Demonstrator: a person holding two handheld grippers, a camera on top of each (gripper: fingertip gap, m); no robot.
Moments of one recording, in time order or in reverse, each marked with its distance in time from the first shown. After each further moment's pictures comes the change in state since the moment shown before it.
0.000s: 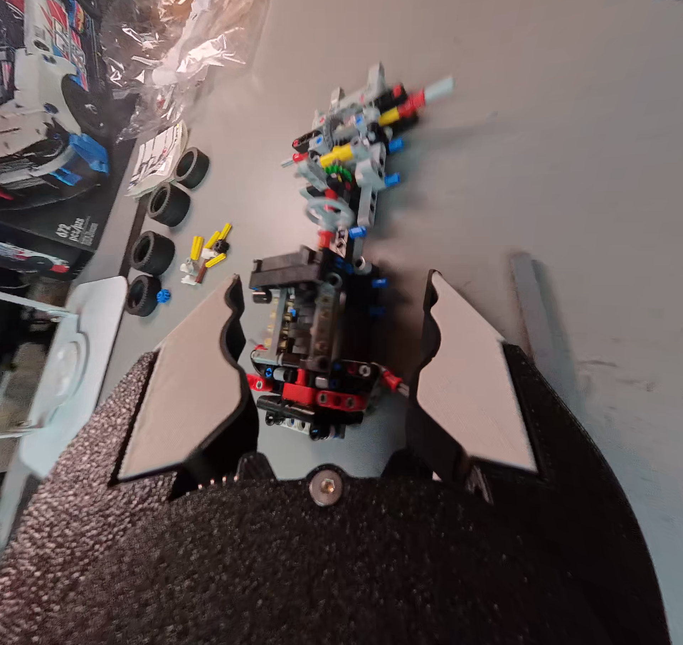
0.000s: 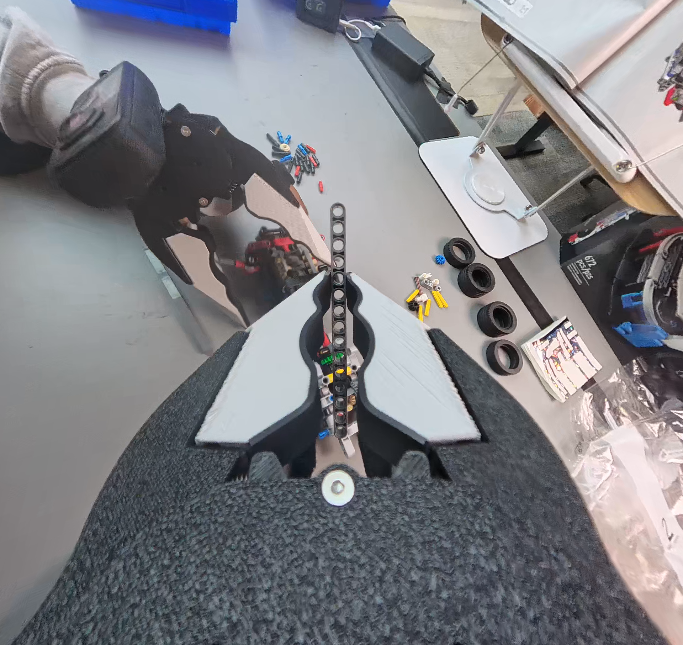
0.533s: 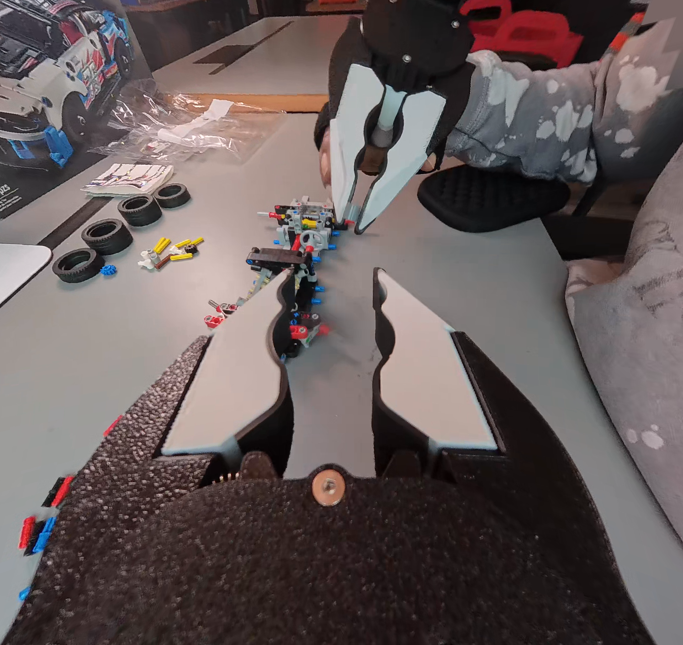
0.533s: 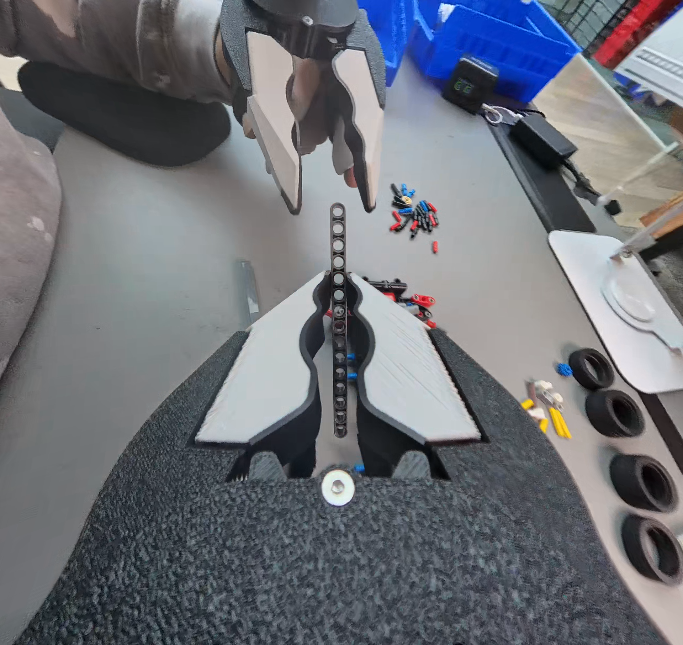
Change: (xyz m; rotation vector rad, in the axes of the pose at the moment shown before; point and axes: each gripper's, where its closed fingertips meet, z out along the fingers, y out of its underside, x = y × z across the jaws) left arm -0.003 -0.018 -0.120 0.391 0.219 -0.455; right arm -0.083 -0.001 0.049 0.190 -0.308 -0.158
